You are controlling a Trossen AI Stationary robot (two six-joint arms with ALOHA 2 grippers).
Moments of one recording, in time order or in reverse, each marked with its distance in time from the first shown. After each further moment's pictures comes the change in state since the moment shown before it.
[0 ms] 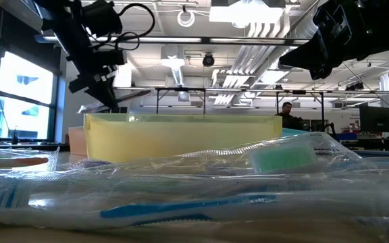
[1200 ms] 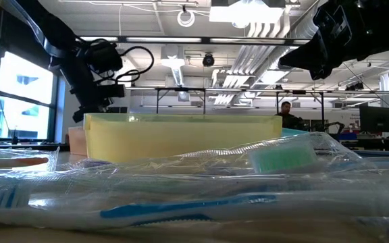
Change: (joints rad) left arm 0.225 0.194 -0.134 0.269 0.225 0.032; right arm 0.000 0.000 0.000 -0.004 0.000 0.000
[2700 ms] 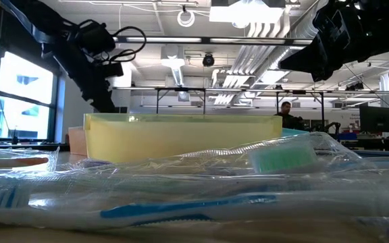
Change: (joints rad) left arm -0.009 -0.174 0.001 -0.017 0.044 -0.214; right arm 0.000 0.000 0.000 -0.025 0.026 0.003
